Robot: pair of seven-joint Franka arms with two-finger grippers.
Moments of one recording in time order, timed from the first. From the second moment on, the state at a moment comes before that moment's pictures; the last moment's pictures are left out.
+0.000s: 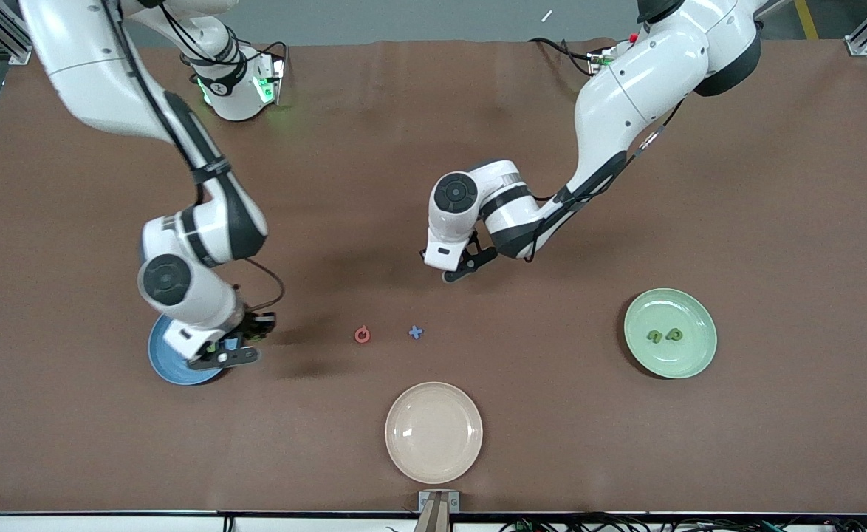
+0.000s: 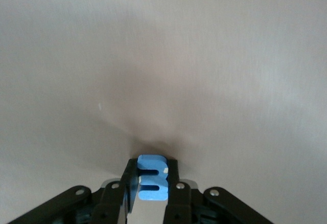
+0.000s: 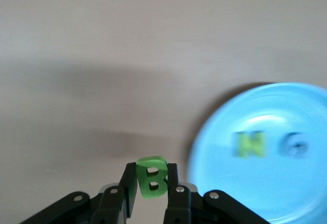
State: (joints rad) left arm -0.22 0.90 -0.69 -1.61 0.59 2.27 -1.65; right arm 0.04 0.59 0.15 -1.69 -0.16 2.27 0.08
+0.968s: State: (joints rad) left arm 0.18 0.77 -0.67 -1.52 0.62 2.03 -1.23; right arm -0.16 0.68 0.16 -1.71 -0.16 2.28 -0.30
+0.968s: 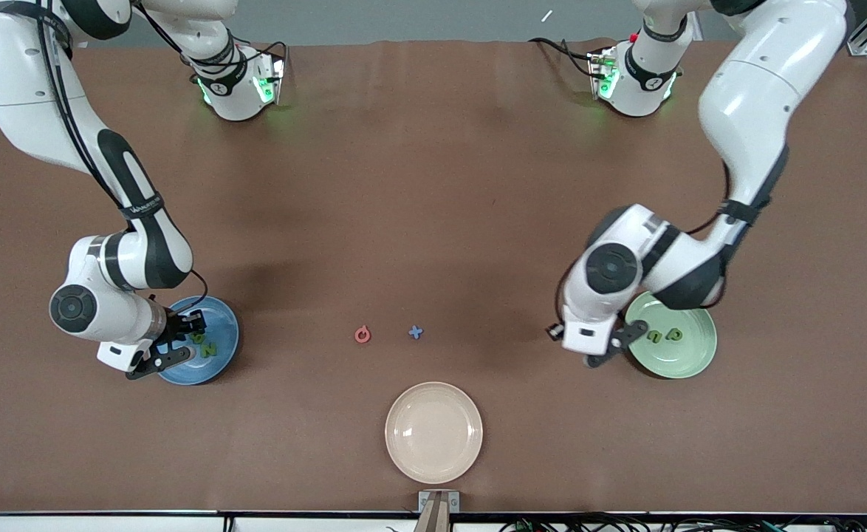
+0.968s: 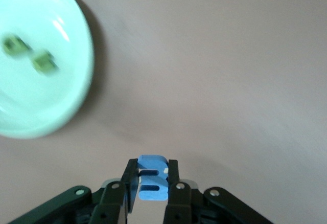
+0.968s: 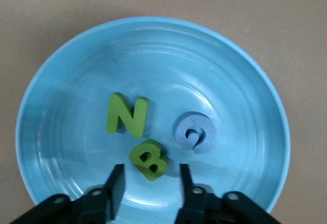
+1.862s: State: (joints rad) left arm 0.45 0.78 -0.68 -1.63 0.62 2.01 -1.00; right arm 0.09 0.66 0.26 -1.63 -0.16 2.31 0.35
